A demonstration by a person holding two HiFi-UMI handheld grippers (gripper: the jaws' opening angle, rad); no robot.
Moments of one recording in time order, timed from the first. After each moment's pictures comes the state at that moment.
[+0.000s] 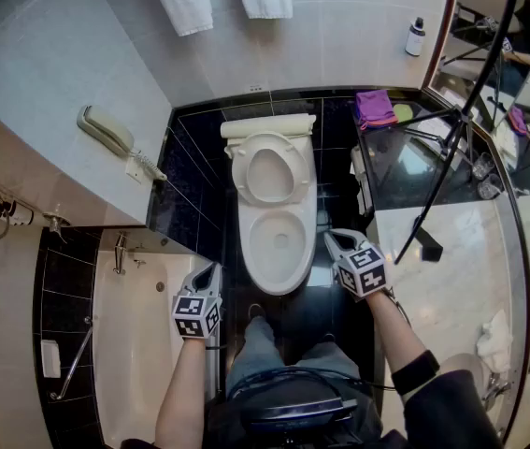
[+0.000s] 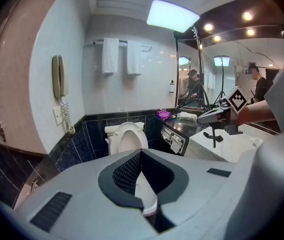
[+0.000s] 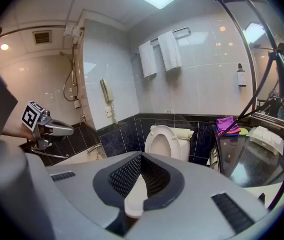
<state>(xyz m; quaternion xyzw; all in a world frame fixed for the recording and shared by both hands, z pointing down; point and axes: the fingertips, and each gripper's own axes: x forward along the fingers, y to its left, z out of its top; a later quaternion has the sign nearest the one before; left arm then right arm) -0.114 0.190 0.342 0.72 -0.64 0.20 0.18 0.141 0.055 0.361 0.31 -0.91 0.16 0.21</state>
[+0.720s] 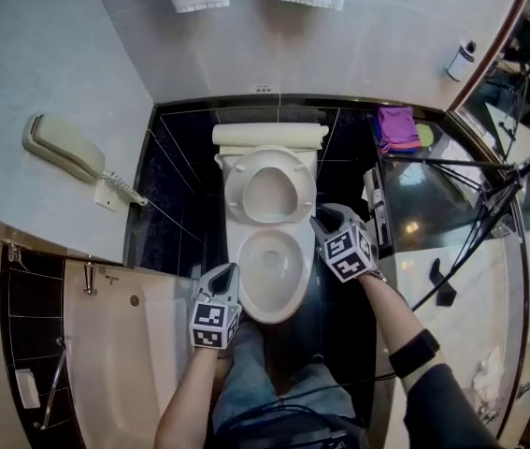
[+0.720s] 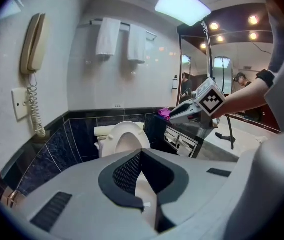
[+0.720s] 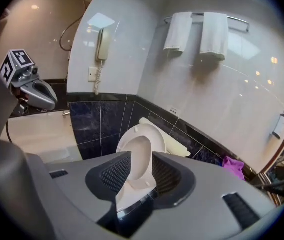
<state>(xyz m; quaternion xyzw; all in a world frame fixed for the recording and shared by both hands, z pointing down) -0.156 0.029 0.417 0.76 -0.60 0.19 0.17 0.002 -0.143 0.423 0.30 -0.89 -0.03 0.35</state>
